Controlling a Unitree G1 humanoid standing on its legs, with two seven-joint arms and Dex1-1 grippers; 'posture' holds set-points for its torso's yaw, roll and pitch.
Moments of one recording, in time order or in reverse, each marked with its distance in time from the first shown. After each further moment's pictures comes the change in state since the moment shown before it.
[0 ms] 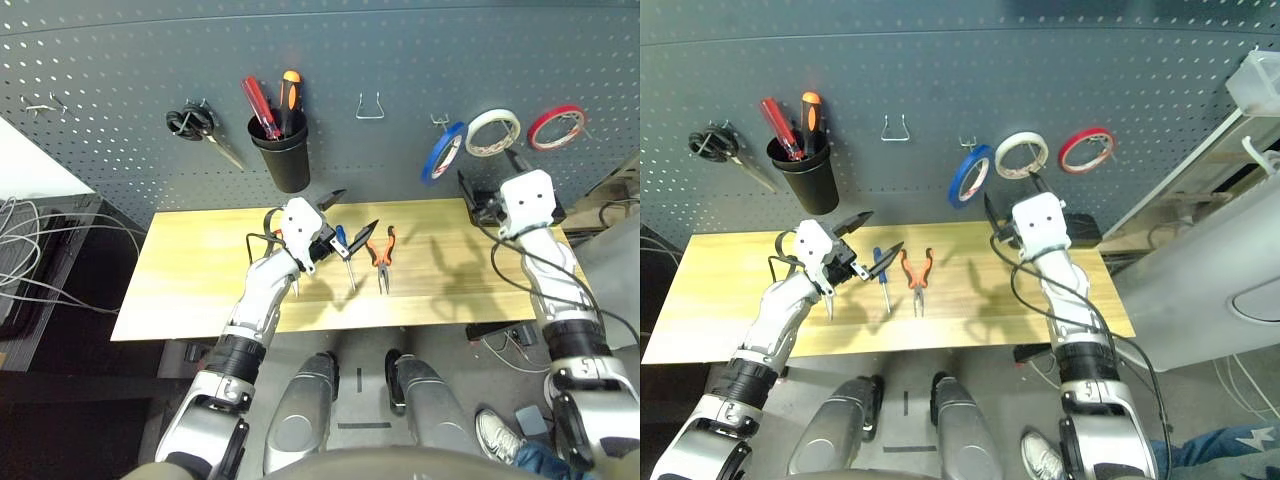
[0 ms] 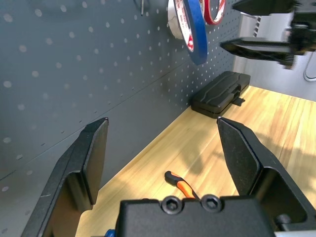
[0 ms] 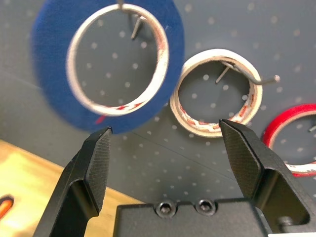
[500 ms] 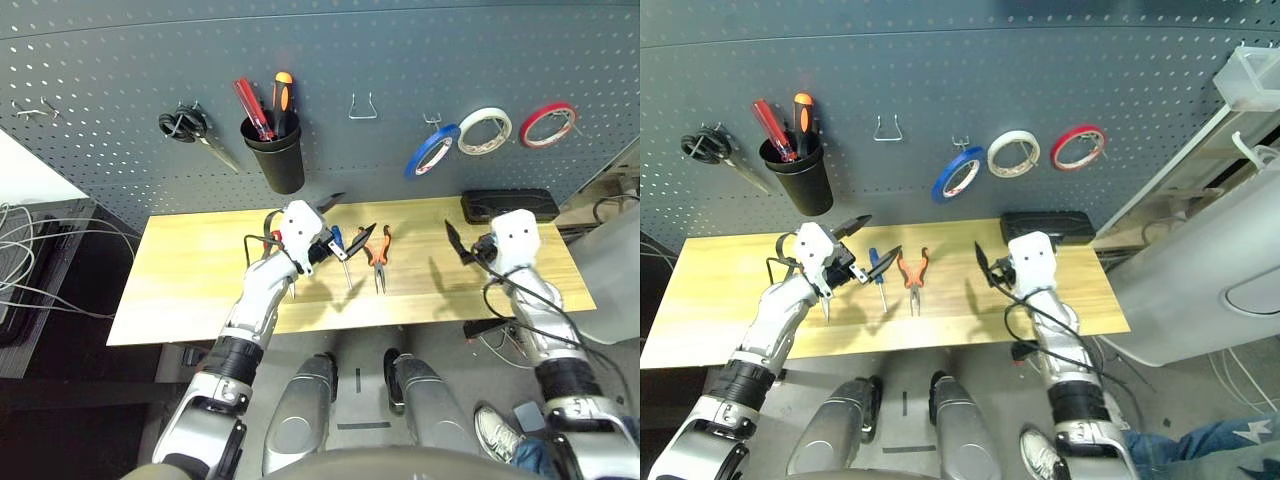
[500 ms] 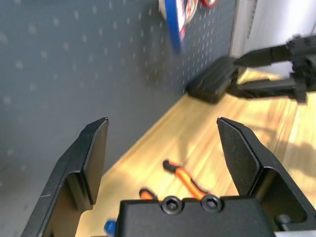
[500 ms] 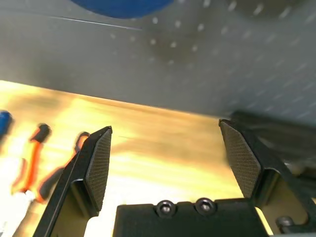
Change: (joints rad) left arm -0.005 0.023 -0.007 0.006 0.049 0.068 0.004; right arm -0.056 0.170 -0.019 0.086 0.210 0.441 0.104
